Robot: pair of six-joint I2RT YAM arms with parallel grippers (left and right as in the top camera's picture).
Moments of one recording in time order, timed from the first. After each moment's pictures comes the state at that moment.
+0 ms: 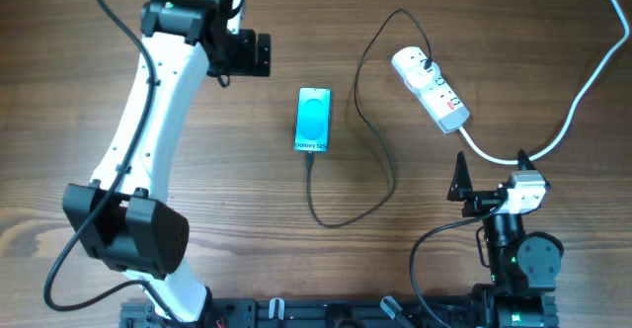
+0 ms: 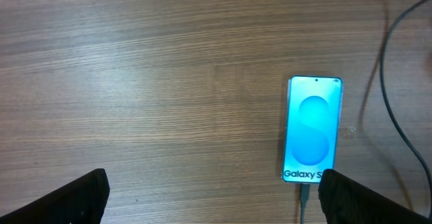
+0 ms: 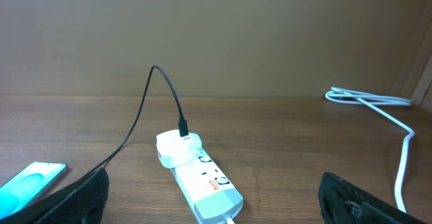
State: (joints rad) left arm -0.22 1.86 1.87 -1.21 -0.06 -0.16; right arm -0.03 0.02 0.01 0.00 -0.06 -0.01
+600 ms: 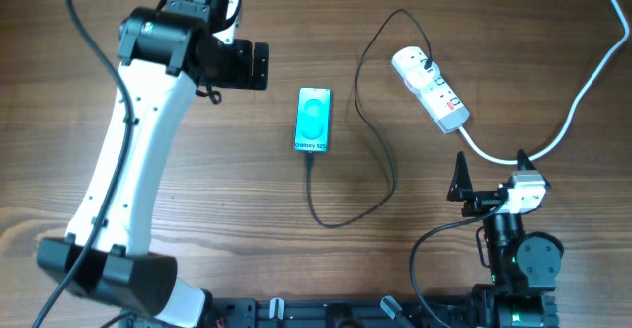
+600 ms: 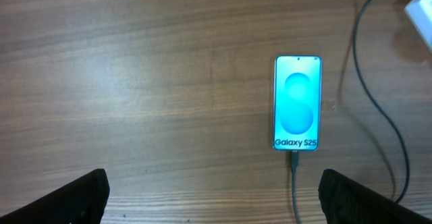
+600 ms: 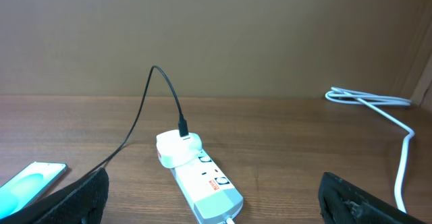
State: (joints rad) left arm -0.25 1.69 1.83 -1.29 -0.07 -0.16; right arm -0.03 0.02 0.01 0.00 -0.06 -0.01
